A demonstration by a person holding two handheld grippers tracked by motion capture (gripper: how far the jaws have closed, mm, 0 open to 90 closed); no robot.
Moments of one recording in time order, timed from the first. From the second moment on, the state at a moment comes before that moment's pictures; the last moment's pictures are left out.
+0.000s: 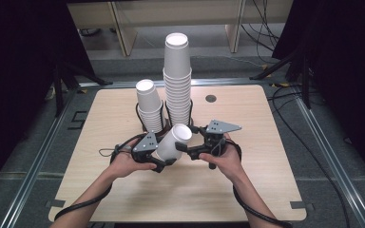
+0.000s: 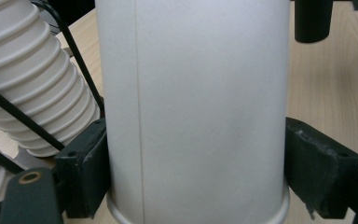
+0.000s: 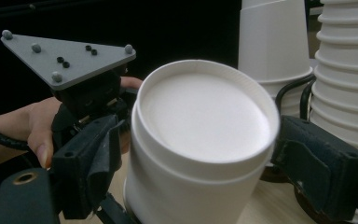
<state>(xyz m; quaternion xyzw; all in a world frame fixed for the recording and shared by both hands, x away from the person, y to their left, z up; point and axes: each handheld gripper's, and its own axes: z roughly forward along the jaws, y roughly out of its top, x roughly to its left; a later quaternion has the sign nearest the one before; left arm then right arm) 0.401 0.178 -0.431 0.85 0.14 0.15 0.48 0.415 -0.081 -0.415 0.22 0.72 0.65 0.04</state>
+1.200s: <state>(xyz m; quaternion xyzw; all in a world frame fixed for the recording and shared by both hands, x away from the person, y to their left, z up) 0.413 0.193 -0.405 0.92 0.08 0.16 0.36 0.402 -0.120 -0.435 0.22 0.75 0.62 0.05</state>
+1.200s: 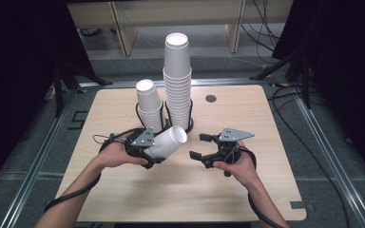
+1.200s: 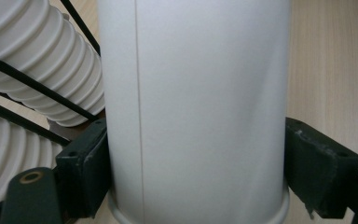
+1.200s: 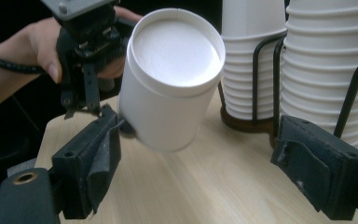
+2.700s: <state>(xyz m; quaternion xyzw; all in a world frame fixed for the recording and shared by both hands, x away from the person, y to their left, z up) 0.407 0.191 -0.401 0.97 0.00 0.12 0.23 0.397 -0.099 -0.443 0.18 0.78 0.59 0.03</state>
